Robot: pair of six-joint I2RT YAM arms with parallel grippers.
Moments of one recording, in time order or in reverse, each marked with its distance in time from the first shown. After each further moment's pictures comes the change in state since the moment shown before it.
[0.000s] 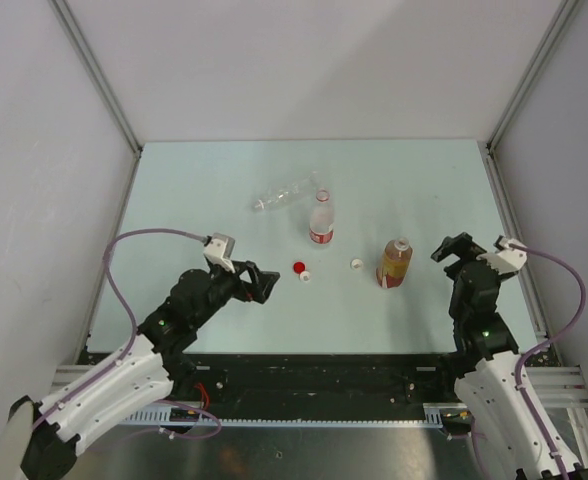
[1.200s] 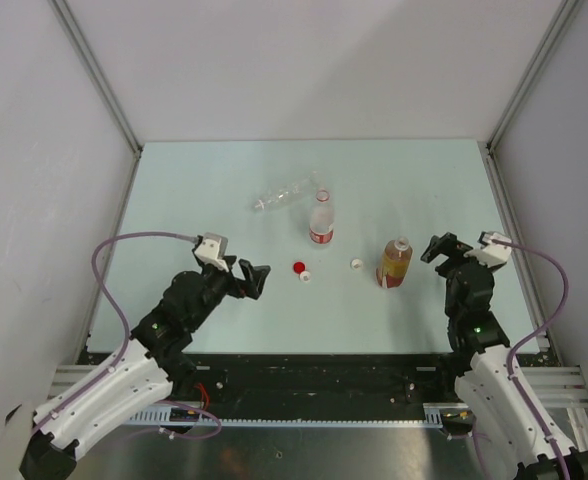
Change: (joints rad) left arm 0.000 -0.088 0.016 -0.045 -0.100 0.097; right arm -0.002 0.057 -0.085 0.215 -0.142 -0.150
